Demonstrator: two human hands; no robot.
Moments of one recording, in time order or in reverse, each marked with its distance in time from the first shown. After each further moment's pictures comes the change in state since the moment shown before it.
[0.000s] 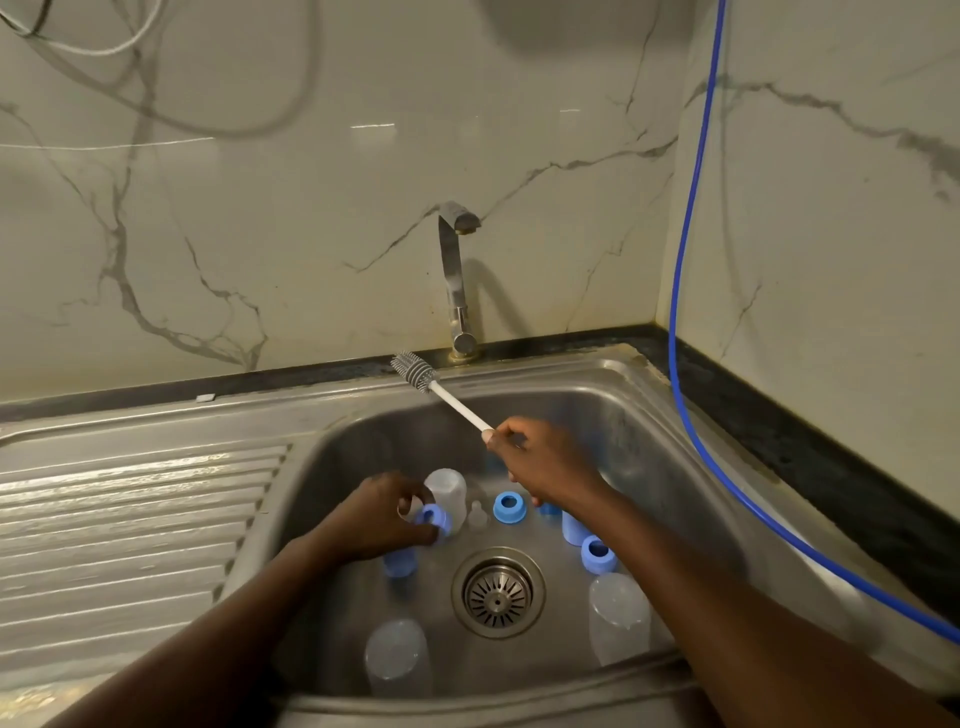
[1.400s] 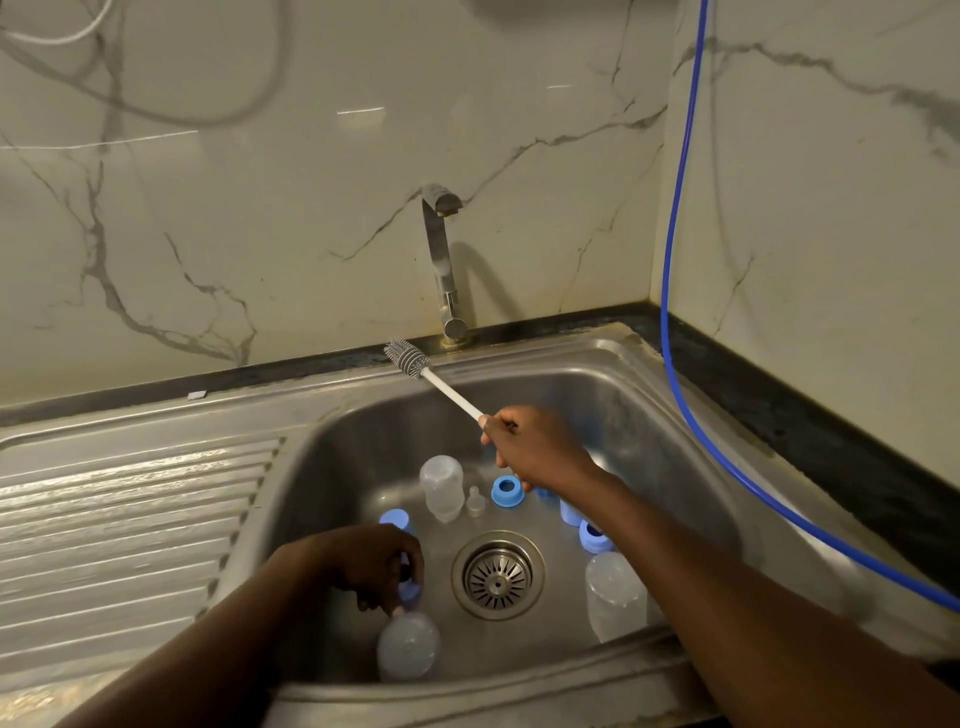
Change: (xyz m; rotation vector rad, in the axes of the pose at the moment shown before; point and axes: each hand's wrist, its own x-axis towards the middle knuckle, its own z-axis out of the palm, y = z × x) left_hand -0.007 -0.029 0.018 -0.040 -0.666 -0.053; right_hand -0.001 -0.003 0.002 0.064 -0.014 0.041
